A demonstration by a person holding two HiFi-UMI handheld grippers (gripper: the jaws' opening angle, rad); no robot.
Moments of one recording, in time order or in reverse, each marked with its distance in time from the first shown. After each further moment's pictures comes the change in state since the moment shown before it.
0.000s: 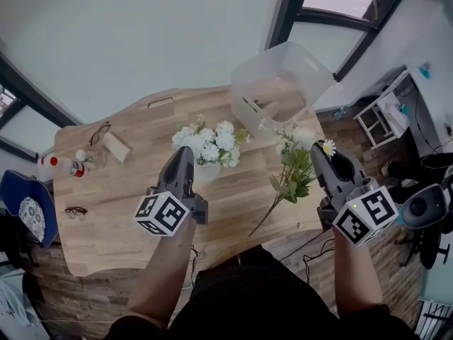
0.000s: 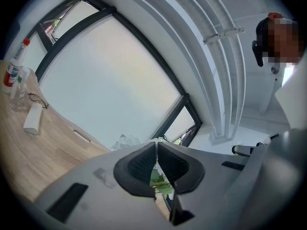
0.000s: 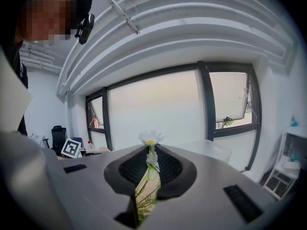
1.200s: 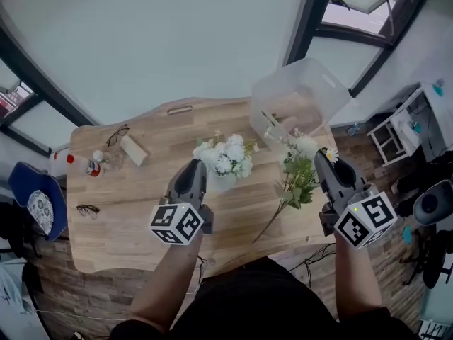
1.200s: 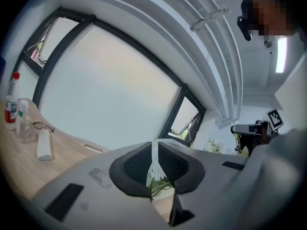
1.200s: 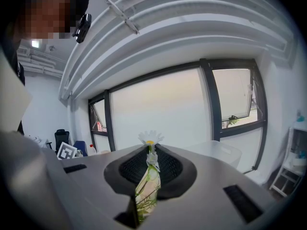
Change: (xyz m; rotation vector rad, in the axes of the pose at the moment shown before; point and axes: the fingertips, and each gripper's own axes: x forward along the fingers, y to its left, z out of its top) left arm -0.013 0.007 0.002 0.206 0.057 0.073; right arm 0.026 0.004 0.004 0.021 -0.023 0.046
